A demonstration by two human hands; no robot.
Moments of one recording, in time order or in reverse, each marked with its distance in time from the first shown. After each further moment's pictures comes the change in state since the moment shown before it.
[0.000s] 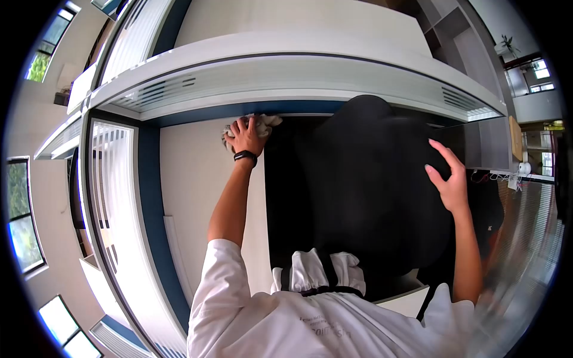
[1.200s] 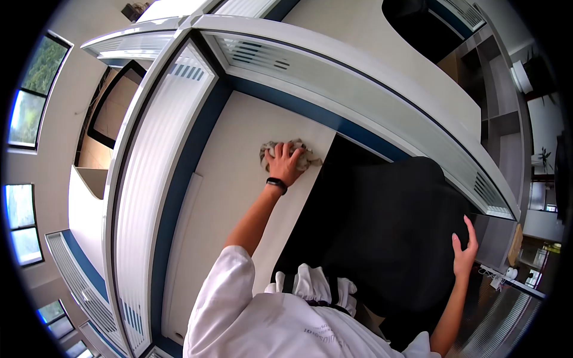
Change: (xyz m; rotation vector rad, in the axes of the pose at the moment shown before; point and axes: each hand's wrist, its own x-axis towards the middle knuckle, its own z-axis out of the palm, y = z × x) left_hand -0.081 -0.066 -0.026 -0.052 0.078 -0.025; right_hand -0.005 0.011 0.001 -0.080 -0.030 0.039
